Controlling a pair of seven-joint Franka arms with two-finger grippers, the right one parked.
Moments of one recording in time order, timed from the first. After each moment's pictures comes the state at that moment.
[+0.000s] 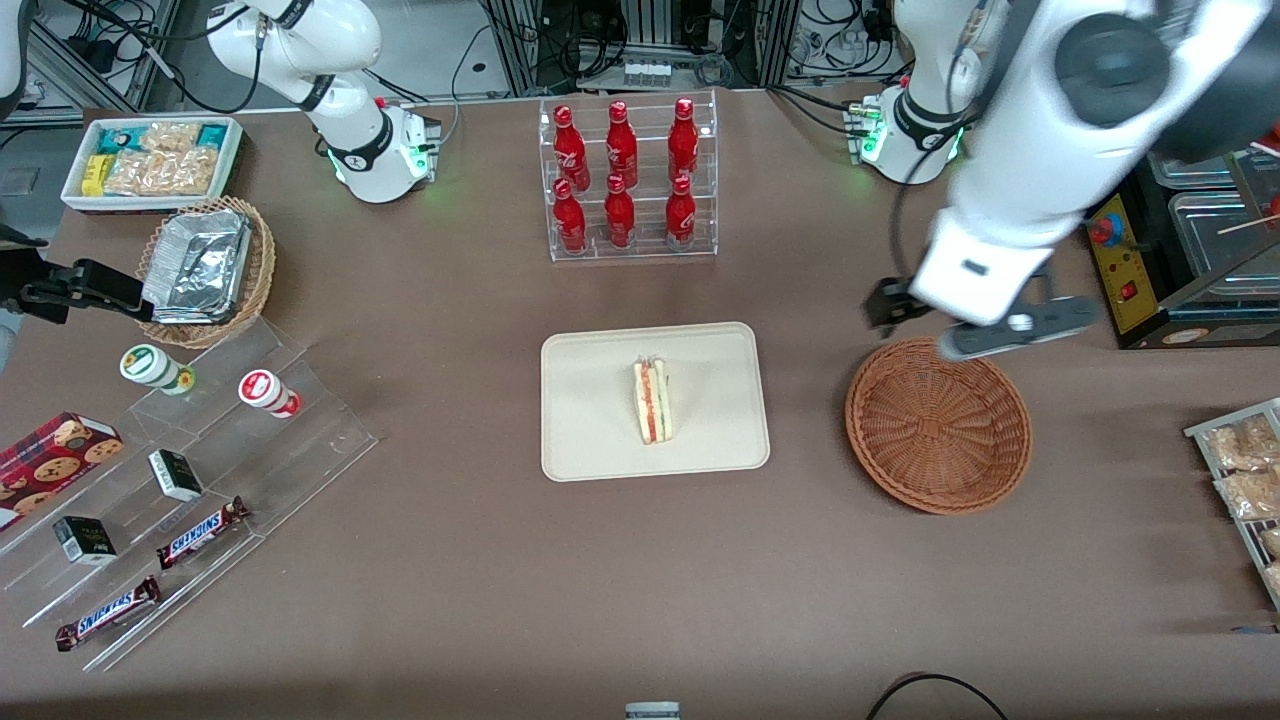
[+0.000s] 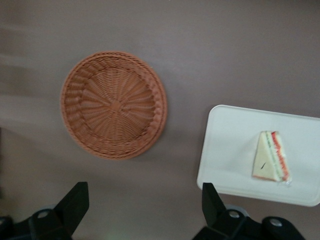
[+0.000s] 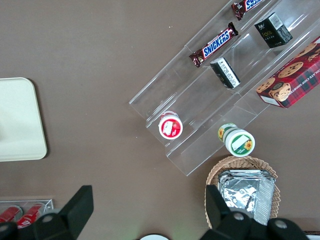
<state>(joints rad) -0.21 0.12 -0.15 -1.47 0.05 1.55 -0.52</state>
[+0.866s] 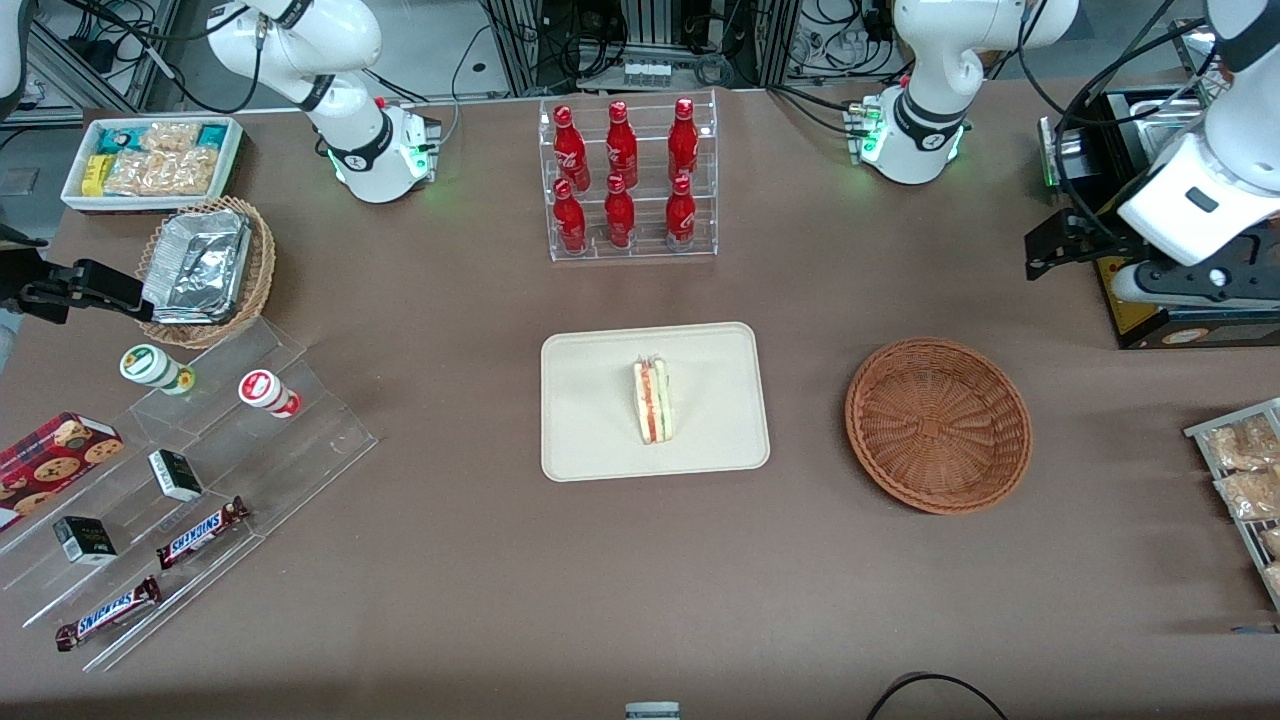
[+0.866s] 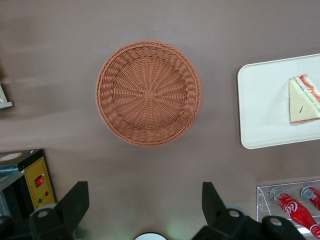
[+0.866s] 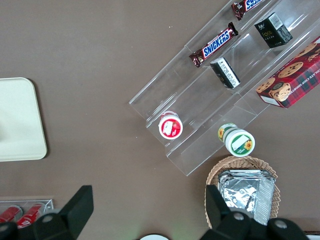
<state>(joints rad) -0.12 -0.01 -0.02 -1.56 -0.01 1.49 -0.04</state>
